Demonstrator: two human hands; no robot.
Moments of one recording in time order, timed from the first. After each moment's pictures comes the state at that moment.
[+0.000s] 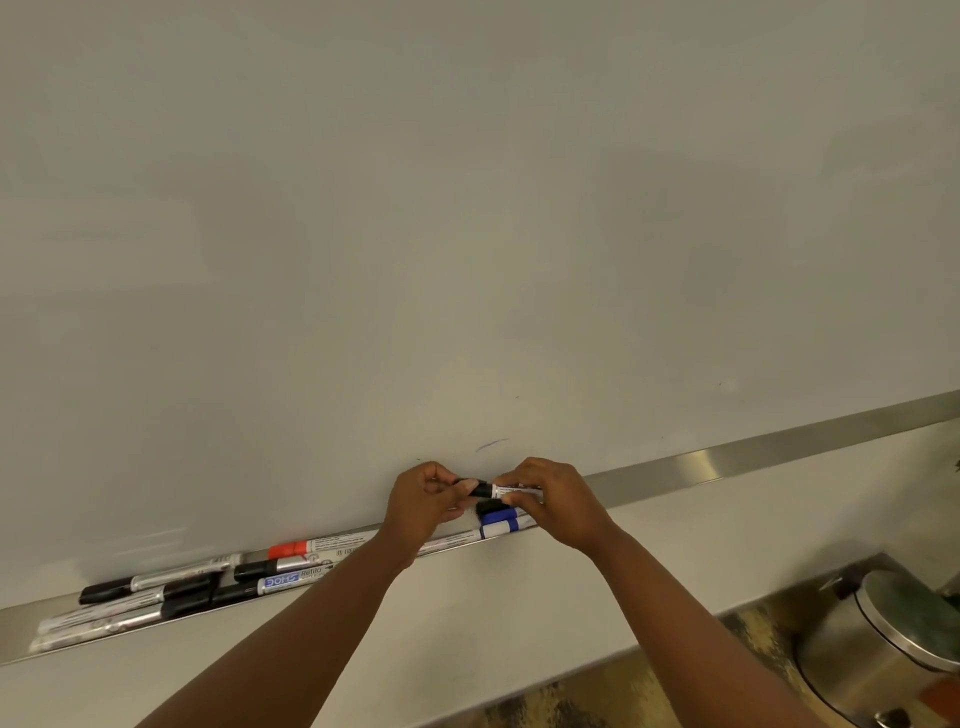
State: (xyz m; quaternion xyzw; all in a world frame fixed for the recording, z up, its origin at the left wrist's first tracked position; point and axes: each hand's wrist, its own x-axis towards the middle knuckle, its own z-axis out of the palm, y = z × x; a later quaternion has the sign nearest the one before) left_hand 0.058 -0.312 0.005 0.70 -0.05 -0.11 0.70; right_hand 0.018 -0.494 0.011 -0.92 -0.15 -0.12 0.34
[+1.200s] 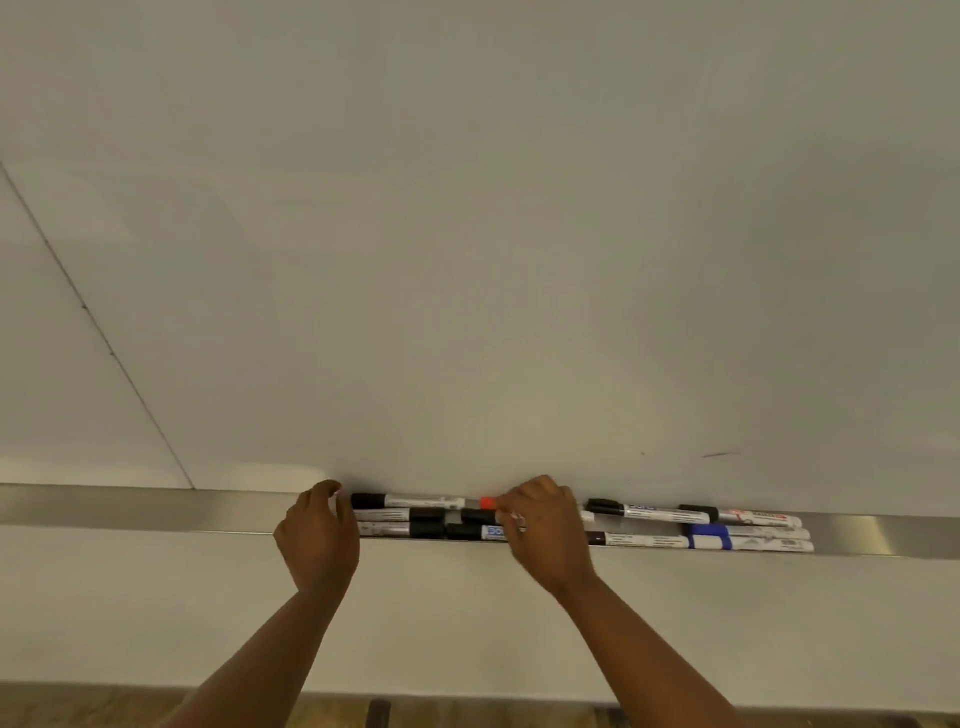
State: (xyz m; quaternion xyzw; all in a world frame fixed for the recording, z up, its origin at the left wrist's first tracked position) left_hand 0.014 -0.026 -0.034 0.88 0.24 0.27 0.30; right_hand 0.028 -0.256 -0.027 -0.92 -0.20 -0.23 0.25
